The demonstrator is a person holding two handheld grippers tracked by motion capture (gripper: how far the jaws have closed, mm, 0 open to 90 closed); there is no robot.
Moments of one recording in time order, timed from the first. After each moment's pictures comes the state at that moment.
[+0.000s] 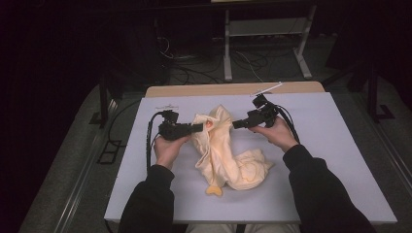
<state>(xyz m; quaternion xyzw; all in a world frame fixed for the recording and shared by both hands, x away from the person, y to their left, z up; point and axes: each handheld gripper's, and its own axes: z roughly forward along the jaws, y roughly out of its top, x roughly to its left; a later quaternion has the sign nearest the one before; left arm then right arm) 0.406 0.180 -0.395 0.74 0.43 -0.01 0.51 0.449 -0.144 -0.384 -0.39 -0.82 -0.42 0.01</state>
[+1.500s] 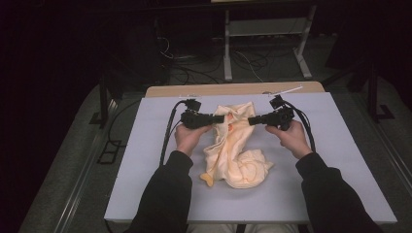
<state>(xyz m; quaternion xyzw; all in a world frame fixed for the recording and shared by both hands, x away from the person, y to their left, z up) 0.447 0.114 -0.392 0.76 0.38 -0.04 0.52 0.435 -0.190 -0.384 -0.41 -0.78 -0.46 0.04</state>
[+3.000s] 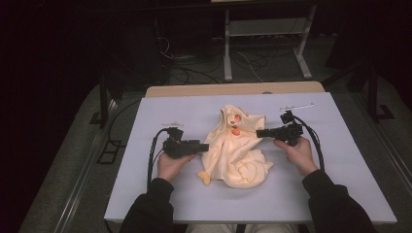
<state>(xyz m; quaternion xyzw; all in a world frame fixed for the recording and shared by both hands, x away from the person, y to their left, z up) 0.376 0.173 -0.438 0.77 0.43 -0.05 0.48 0.407 -0.217 -0.424 -0.46 -0.74 -0.48 0.06</state>
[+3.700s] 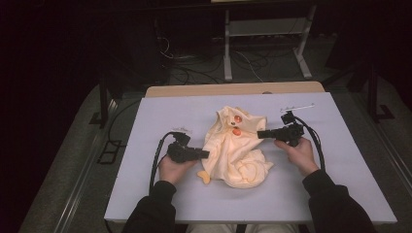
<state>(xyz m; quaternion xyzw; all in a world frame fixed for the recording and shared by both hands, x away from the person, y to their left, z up) 0.371 0.159 -0.442 0.81 0.41 -0.04 0.42 0.405 -0.219 -0.425 -0.47 -0.75 -0.47 0.06</state>
